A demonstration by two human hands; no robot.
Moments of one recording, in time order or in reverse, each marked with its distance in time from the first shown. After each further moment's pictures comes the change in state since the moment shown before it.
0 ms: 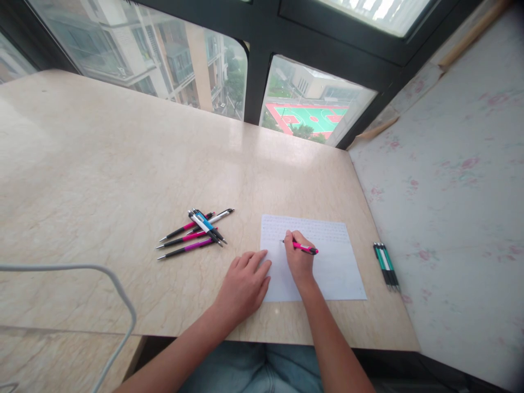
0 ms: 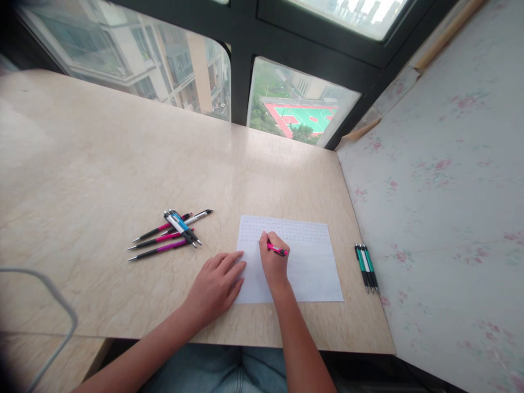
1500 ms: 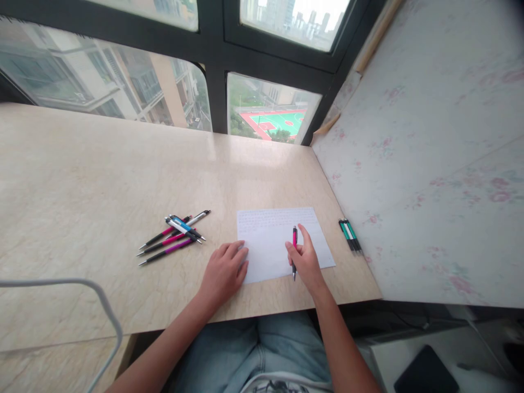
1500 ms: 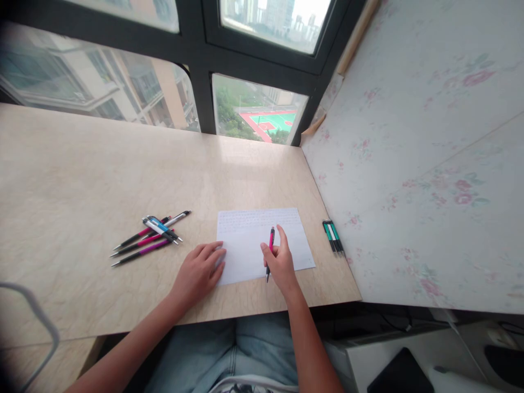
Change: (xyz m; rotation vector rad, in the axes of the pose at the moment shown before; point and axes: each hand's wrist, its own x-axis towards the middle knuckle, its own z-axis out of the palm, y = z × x) left_hand 0.004 -0.002 -0.001 0.037 0.085 0.065; right_hand -0.046 0.020 -0.088 0.518 -0.160 0.389
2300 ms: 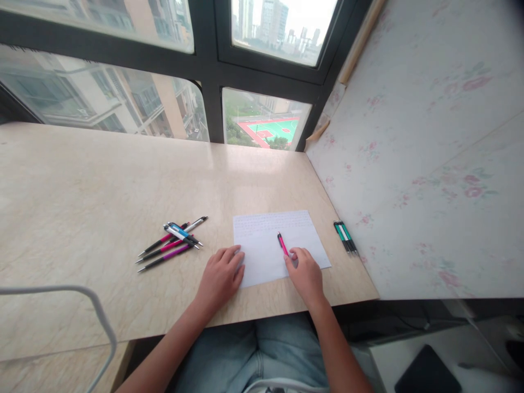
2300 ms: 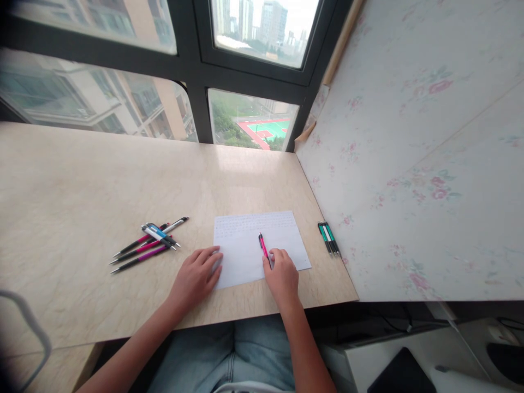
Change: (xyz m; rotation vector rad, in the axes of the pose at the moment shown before) left_hand -0.001 0.000 0.001 0.052 0.019 0.022; right_hand -0.016 0.013 -0.011 -0.849 0.140 -0.138
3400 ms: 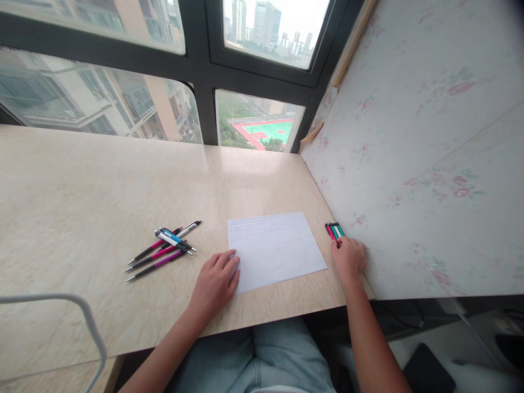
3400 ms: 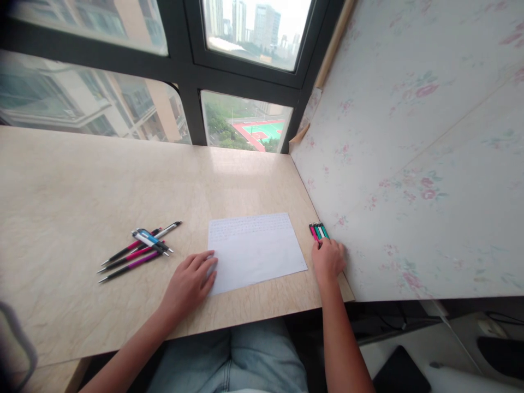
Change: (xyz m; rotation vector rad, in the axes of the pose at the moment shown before) left_hand -0.001 -0.006 0.004 0.026 -0.008 0.019; right_hand 0.058 0.110 -0.052 -0.481 0.264 0.337
